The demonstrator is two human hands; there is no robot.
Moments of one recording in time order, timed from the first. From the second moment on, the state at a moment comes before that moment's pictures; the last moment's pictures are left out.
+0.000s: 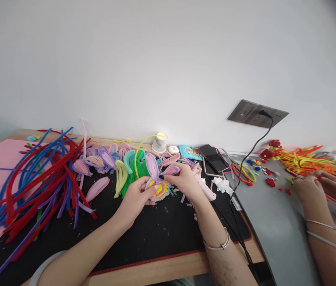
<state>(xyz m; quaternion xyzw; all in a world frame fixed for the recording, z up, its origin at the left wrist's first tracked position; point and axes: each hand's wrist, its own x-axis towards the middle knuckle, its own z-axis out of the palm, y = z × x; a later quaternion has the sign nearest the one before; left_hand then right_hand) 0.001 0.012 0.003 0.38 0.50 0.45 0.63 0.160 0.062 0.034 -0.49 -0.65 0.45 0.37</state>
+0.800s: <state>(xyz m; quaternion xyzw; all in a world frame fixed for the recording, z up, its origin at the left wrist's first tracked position) 0.000 0.010 -0.001 0.40 0.49 0.45 0.63 0.158 0.063 0.031 -0.49 -0.74 0.27 0.37</state>
